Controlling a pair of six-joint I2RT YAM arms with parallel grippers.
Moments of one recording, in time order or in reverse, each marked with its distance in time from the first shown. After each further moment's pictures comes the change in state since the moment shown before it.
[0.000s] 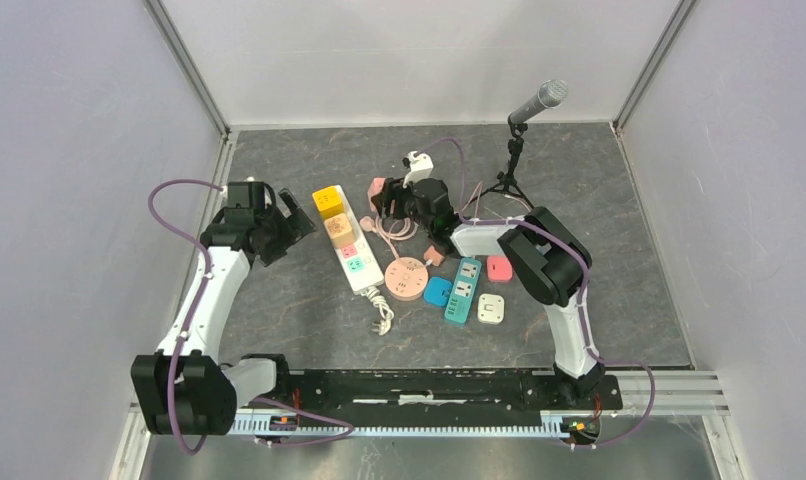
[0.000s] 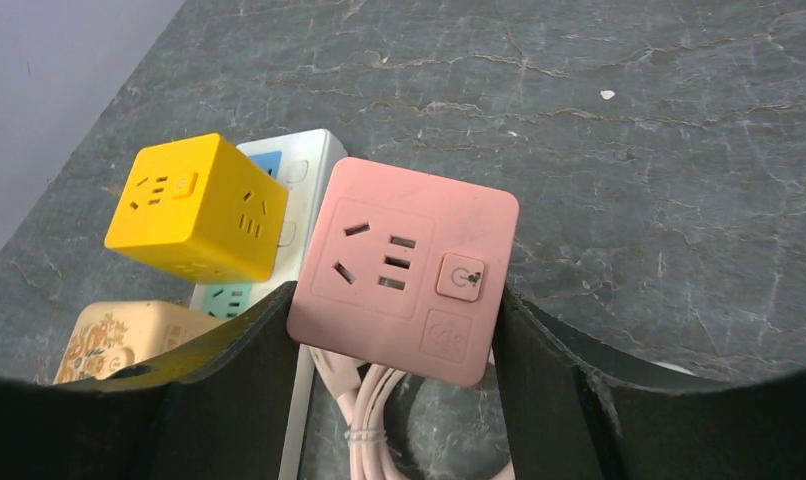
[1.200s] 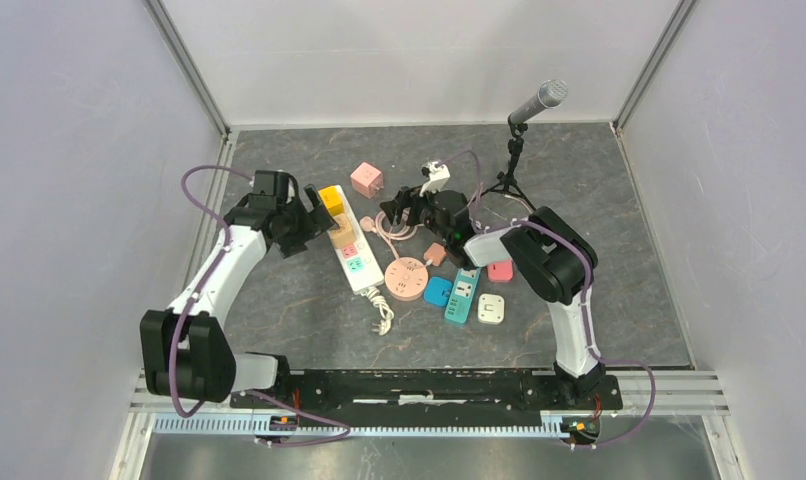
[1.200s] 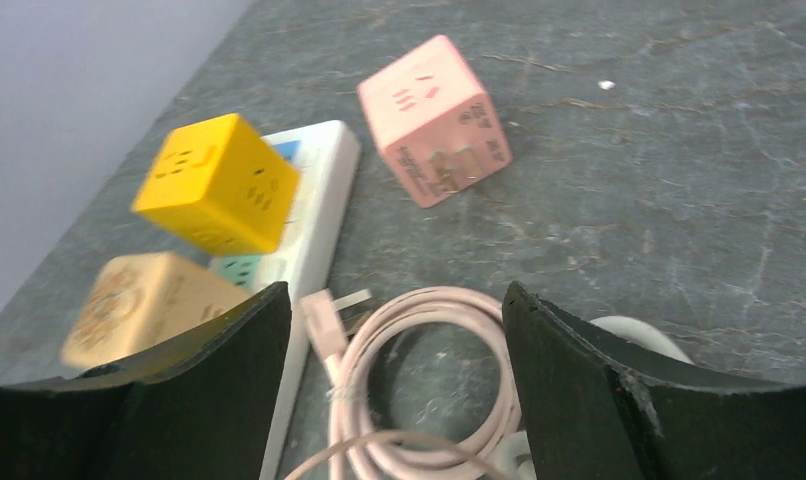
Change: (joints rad) left arm -0.086 0.153 0.041 0.056 0.063 0.000; right arm -0.053 0.019 -0.145 0.242 -0.096 0.046
